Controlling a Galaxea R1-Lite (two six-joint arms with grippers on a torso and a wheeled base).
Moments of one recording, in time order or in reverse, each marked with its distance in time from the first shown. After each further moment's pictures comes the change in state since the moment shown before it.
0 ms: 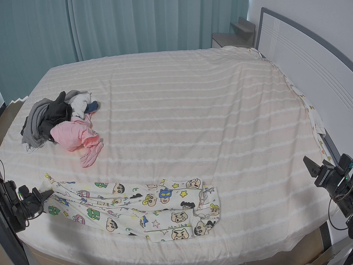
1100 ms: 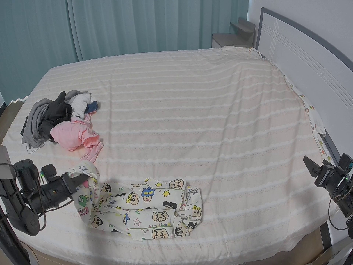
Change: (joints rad) left arm -0.604 -0.346 0.081 0.000 0.264 -0.082; right arm -0.003 0.000 0.000 -0.001 0.001 0.001
